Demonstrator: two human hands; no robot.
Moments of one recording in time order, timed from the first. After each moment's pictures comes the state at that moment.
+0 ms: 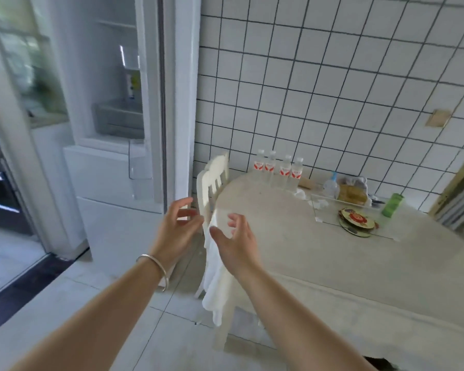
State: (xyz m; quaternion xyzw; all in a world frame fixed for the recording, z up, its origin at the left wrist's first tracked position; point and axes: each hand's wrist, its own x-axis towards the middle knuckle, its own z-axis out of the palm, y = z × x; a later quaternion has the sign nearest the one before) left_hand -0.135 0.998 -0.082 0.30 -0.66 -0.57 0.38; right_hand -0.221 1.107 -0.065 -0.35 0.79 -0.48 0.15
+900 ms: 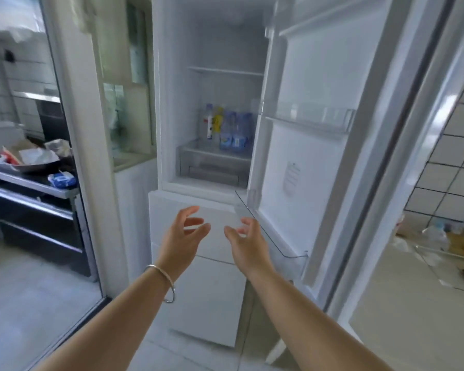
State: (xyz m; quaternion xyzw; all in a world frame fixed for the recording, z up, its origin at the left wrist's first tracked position) left_hand 0.042 0.636 -0.057 0.30 -0.68 -0.51 0.43; right_hand -0.056 0.737 -0.033 -0.34 0.75 -0.53 0.20
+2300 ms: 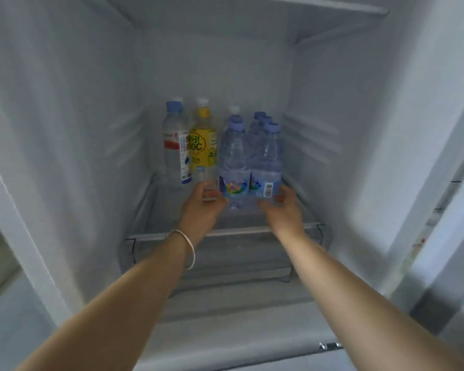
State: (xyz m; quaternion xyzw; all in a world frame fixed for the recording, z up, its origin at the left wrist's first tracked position) left_hand -0.362 0.029 -0.028 0.18 -0.70 -0.61 0.32; right_hand -0.427 0.175 -0.017 -0.16 0.76 -0.63 -0.01
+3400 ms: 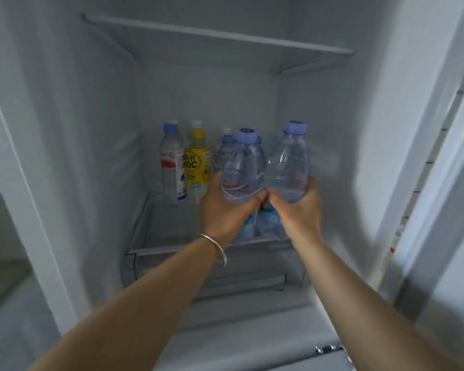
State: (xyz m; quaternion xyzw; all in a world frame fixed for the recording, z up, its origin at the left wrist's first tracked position) left_hand -0.343 0.085 0.019 0.03 -0.71 -0.56 0.42; right_hand -0.394 0.208 0.029 -0.21 0.68 -0.67 -0.20
